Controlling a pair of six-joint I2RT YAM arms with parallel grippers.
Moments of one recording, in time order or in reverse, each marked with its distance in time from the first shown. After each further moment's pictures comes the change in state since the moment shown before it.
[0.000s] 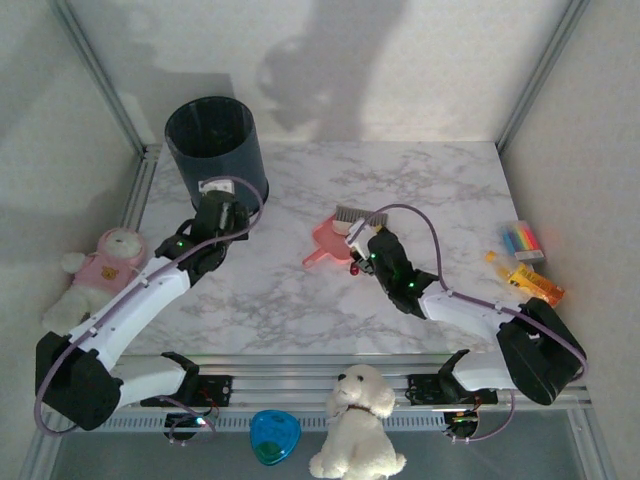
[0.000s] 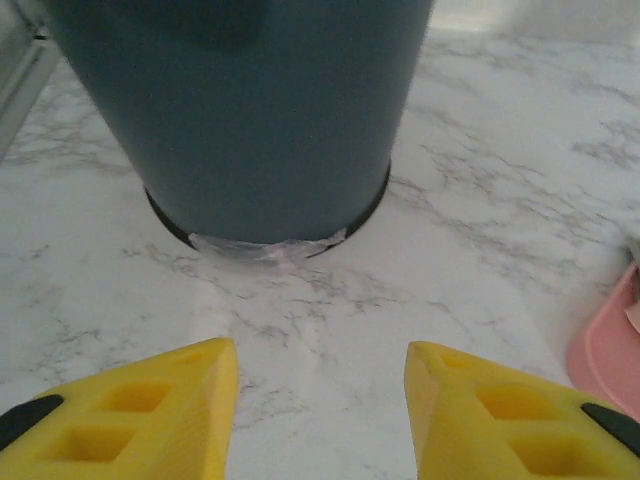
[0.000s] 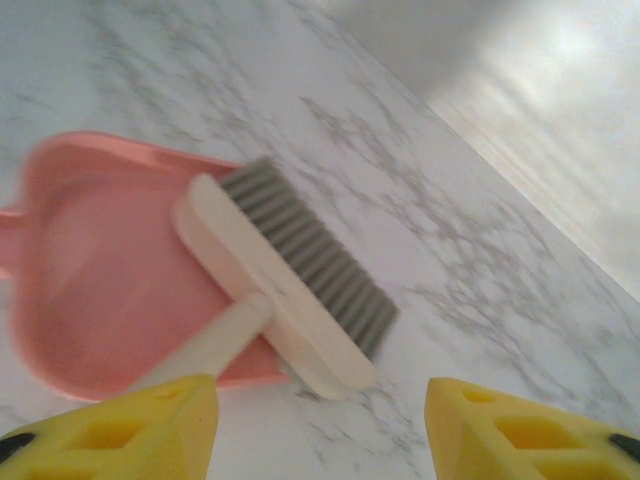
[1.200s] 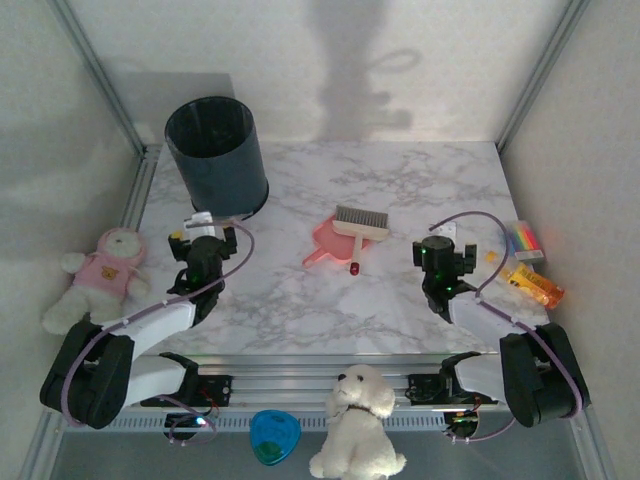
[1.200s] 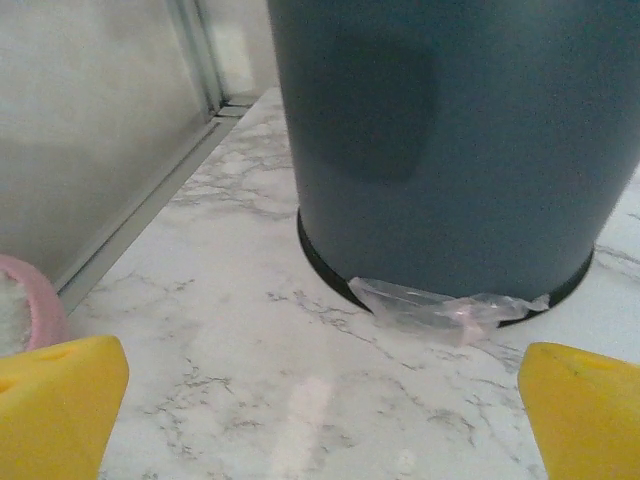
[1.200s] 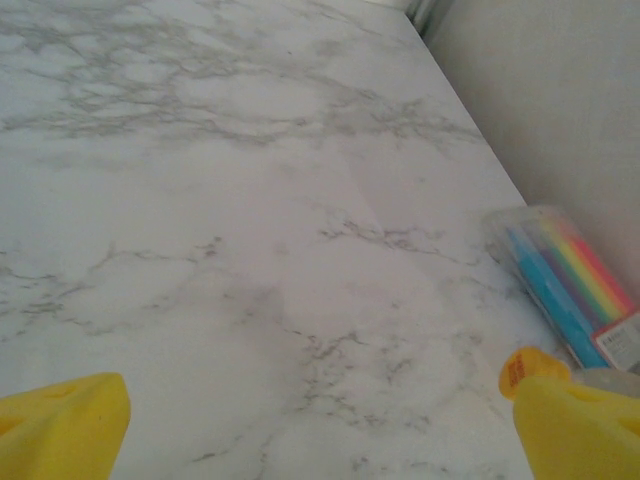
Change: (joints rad) left arm 0.124 0.037 -0.524 0.867 -0.203 0.249; right arm -0.406 -0.103 -0.197 0.027 0.166 0.360
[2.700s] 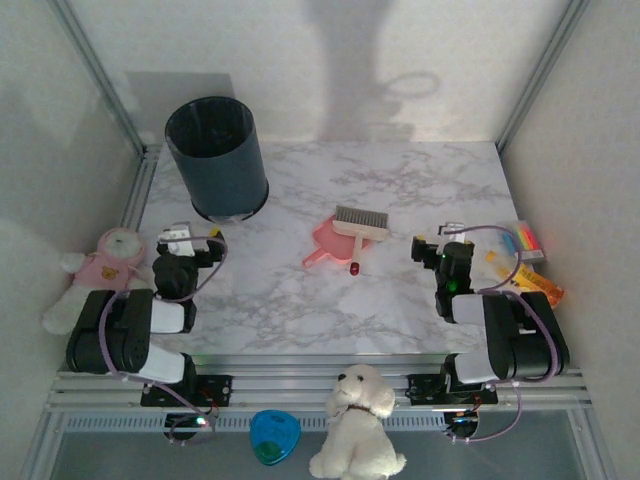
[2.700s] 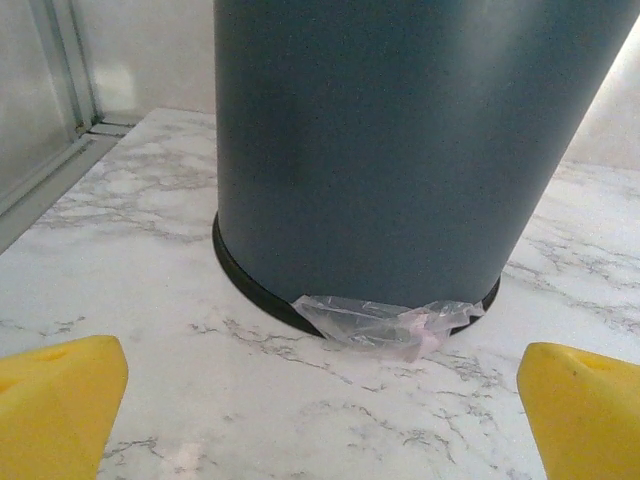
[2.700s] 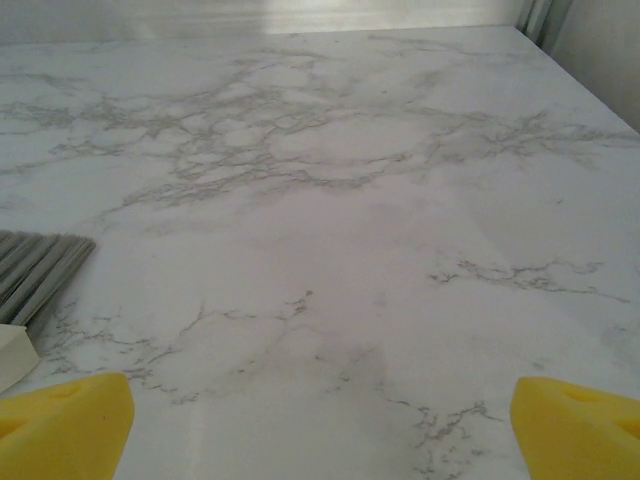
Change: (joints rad) left arm 0.375 0.270 -0.203 0.657 0.695 0.000; right arm -0.200 0.232 -0.116 0.534 -0.458 0.044
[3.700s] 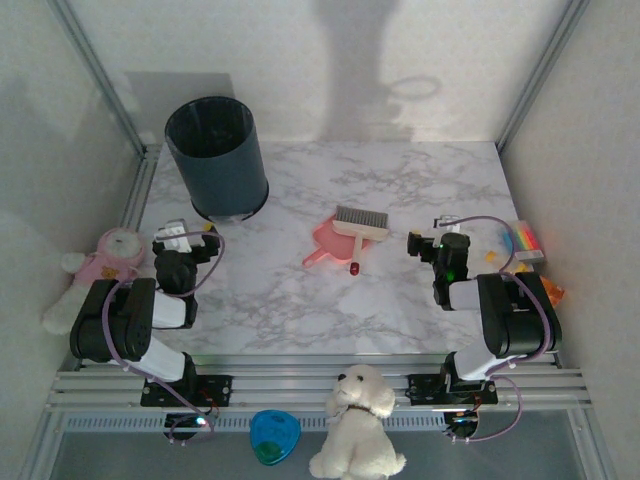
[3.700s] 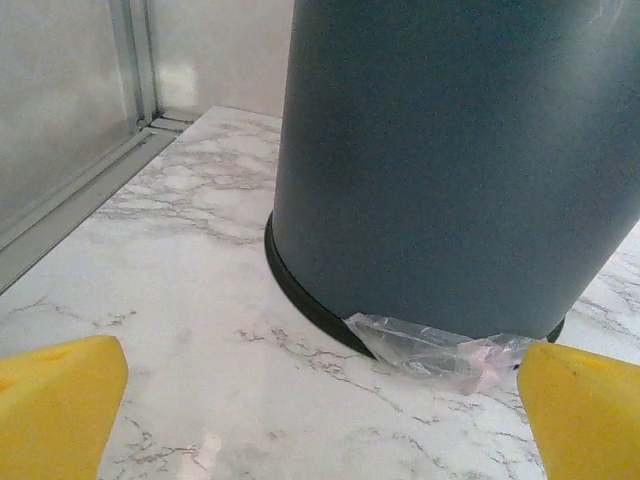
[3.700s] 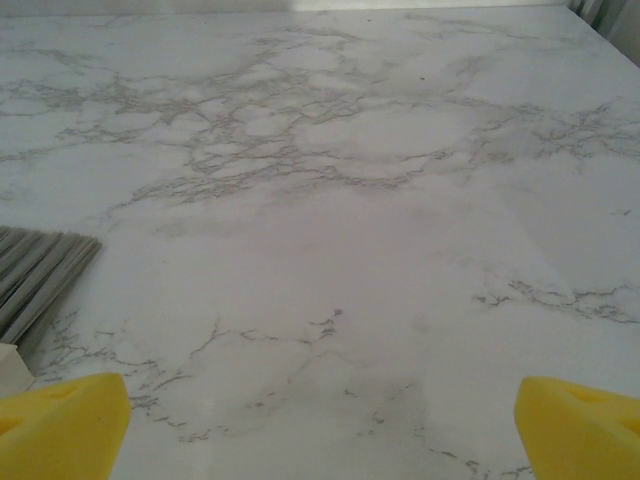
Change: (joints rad) left arm -0.003 0.060 0.031 0.030 -0.124 -0.035; right arm -0.011 0.121 0.090 -0.003 -0.050 -0.015
